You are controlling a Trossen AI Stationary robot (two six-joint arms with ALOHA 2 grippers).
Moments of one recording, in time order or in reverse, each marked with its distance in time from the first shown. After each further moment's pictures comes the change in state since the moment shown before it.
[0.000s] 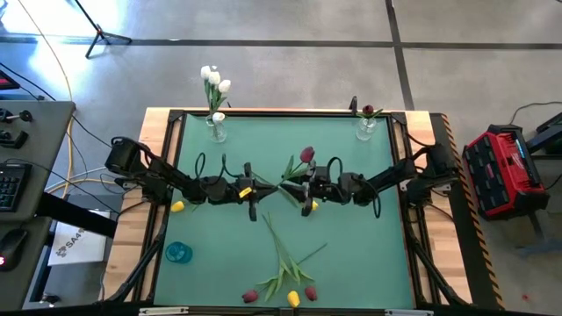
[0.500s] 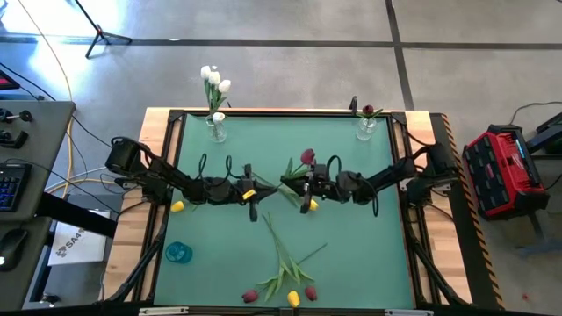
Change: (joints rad) left arm 0.006 0.001 -0.002 -0.095 -0.017 -0.029; right arm -0.021 0.000 -0.002 -0.048 0.013 0.035
